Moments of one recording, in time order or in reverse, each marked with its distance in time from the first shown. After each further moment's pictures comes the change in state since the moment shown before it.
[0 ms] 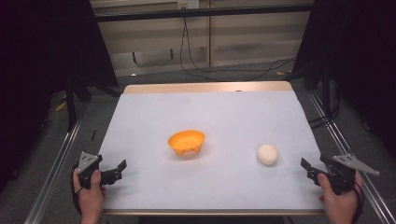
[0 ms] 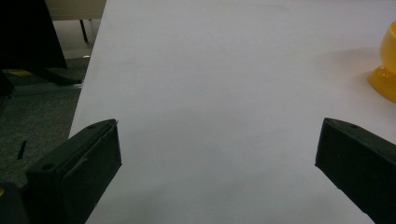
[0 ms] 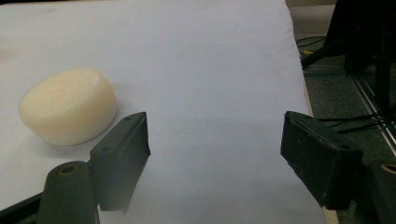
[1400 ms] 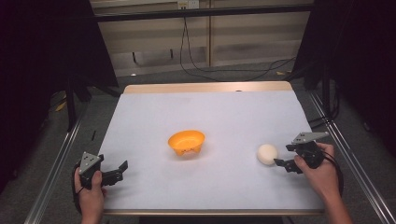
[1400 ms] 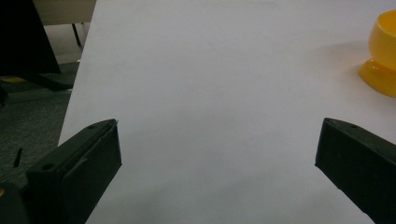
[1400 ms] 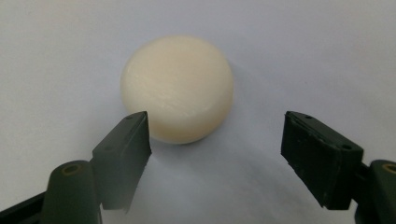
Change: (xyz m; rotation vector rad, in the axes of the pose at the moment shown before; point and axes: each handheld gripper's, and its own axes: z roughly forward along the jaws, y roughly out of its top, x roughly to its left) left arm -0.003 0.000 0.001 0.007 -0.026 0.033; right arm 0.044 0.056 0.059 0.361 0.370 -0.401
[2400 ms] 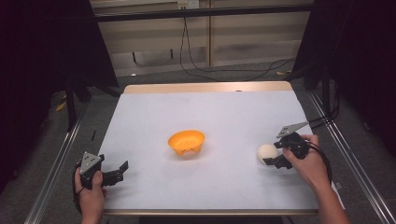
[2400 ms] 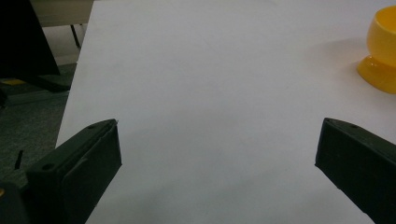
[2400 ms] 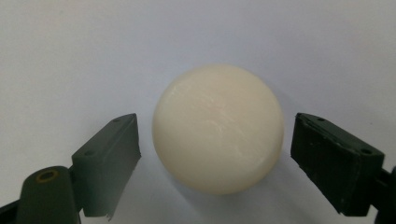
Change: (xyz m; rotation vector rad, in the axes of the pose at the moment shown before) left arm -0.001 0.000 0.000 -0.001 -0.002 0.011; right arm 0.004 0.033 0.026 0.112 0.136 -0.051
